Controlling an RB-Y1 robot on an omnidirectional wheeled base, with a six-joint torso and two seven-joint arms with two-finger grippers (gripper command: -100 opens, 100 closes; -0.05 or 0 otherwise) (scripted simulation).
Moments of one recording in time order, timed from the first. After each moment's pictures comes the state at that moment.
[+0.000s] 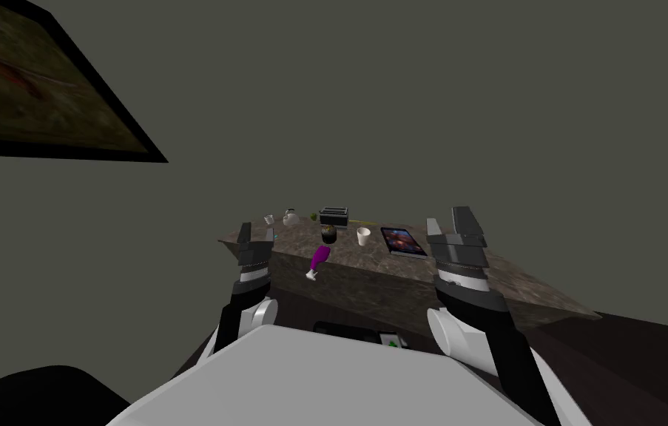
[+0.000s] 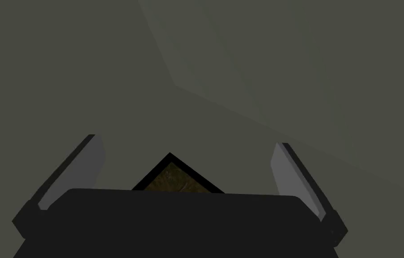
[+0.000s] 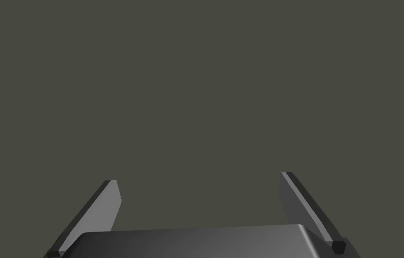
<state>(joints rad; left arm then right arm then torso) 0.53 0.00 0.07 -2.28 0.12 -0.58 -0.11 0.45 -0.02 -0.06 -2.39 0.07 -0.44 0.08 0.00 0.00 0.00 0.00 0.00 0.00</state>
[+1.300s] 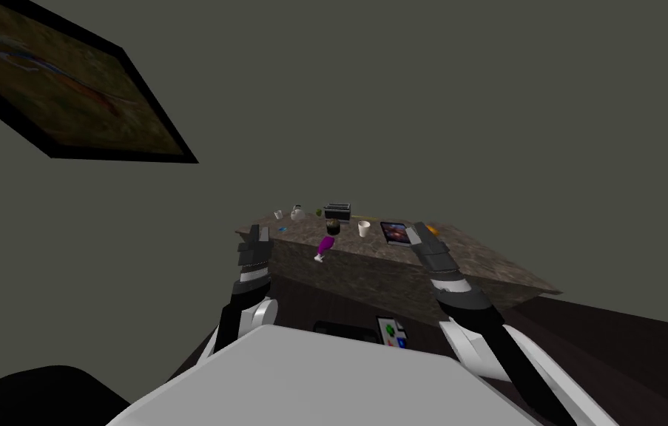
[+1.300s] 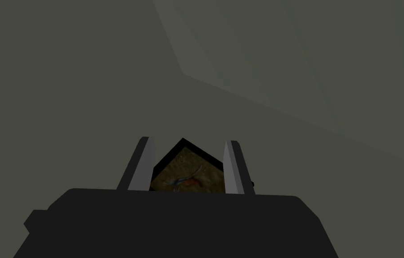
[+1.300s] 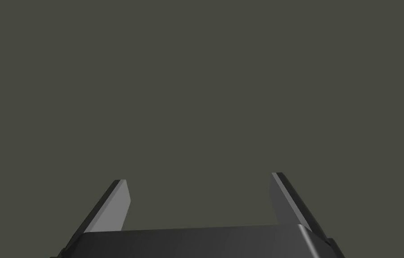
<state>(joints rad) 0.53 0.00 0.07 -2.28 0.12 -0.58 -0.11 0.47 -0.34 -0.02 -2.28 0.10 -0.48 0.01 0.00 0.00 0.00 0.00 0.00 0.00</state>
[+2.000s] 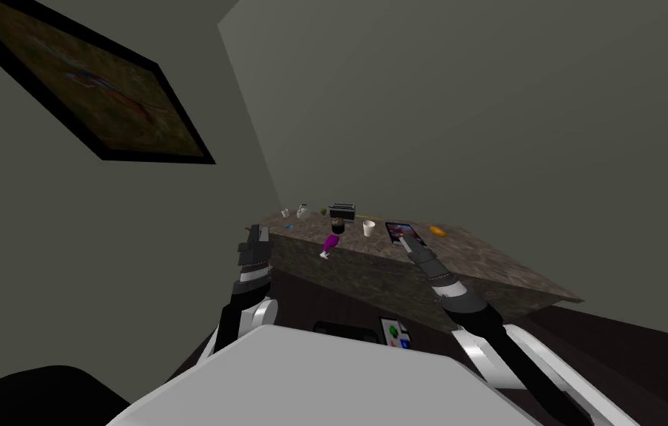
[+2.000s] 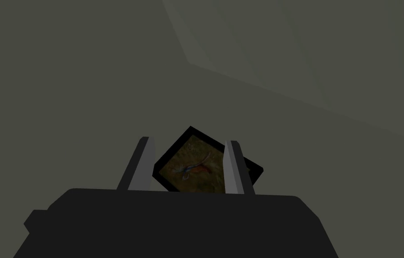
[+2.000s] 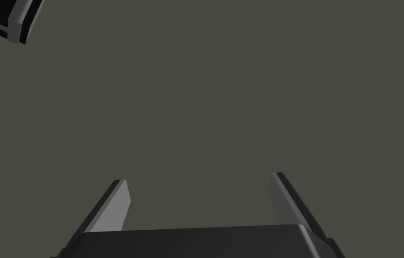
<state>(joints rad) 0.53 0.00 0.07 -2.28 0.12 -0.58 -0.11 0.49 -0.53 0.00 -2.20 0.13 -0.51 -0.02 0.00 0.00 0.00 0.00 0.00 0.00</state>
